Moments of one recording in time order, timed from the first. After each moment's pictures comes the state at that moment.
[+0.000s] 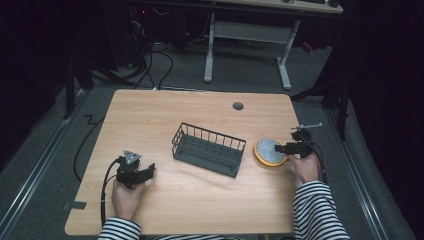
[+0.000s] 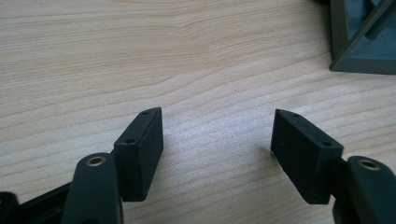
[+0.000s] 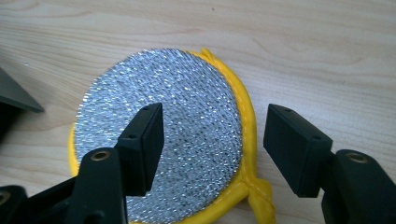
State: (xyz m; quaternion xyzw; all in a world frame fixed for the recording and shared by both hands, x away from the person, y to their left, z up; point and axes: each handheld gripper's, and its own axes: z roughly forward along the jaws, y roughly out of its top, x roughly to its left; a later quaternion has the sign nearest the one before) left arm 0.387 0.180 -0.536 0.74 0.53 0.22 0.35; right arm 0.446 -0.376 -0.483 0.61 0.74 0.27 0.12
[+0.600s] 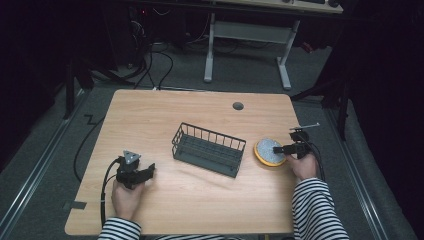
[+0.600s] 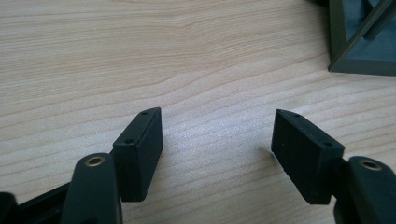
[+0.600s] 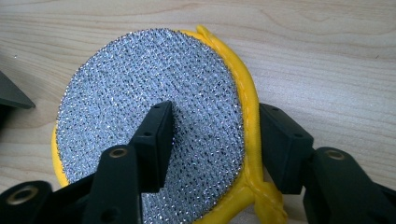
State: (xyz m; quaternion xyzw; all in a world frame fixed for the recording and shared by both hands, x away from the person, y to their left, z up) left arm 0.387 0.181 -0.536 0.74 0.53 0.22 0.35; right arm 0.456 -0.380 -0.497 0.62 0.73 0.26 0.08
